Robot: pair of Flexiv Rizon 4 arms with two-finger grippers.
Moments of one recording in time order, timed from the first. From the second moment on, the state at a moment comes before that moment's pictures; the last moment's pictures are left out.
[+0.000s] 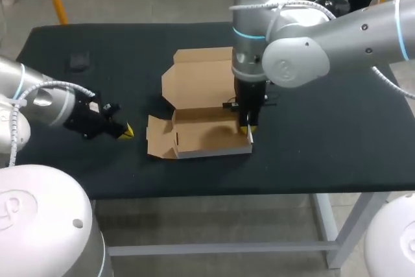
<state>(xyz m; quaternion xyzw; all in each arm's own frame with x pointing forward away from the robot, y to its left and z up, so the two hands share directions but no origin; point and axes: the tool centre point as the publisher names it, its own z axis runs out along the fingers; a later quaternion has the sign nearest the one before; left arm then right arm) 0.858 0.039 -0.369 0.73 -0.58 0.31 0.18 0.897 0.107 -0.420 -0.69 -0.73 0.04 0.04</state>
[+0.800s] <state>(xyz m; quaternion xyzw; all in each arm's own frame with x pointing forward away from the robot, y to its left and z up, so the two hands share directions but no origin) 0.863 0.019 -0.401 0.68 -0.59 0.36 0.25 0.897 0.107 -0.420 -0.69 -0.73 0.04 0.04</state>
